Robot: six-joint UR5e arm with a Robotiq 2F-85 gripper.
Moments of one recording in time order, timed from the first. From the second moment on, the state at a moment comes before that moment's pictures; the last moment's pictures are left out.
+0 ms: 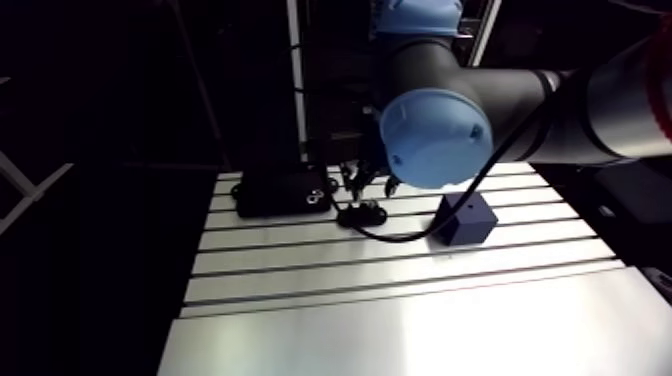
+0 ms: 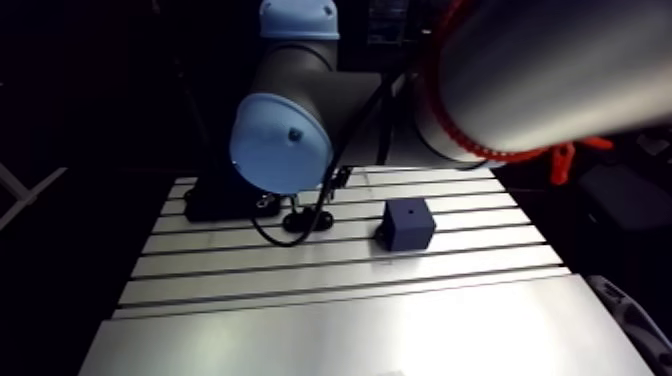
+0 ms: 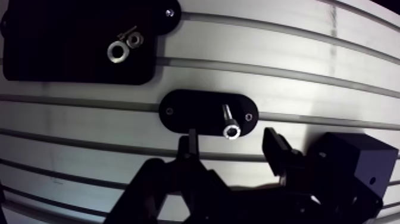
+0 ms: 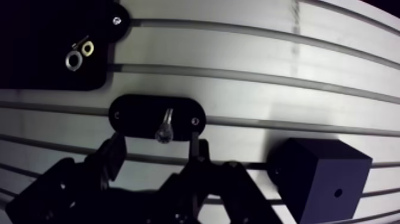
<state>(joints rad) -0.13 -1.28 2.03 -2.49 -1.54 -1.79</state>
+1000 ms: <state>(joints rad) -0.14 -1.25 2.03 -2.50 -1.54 -1.79</state>
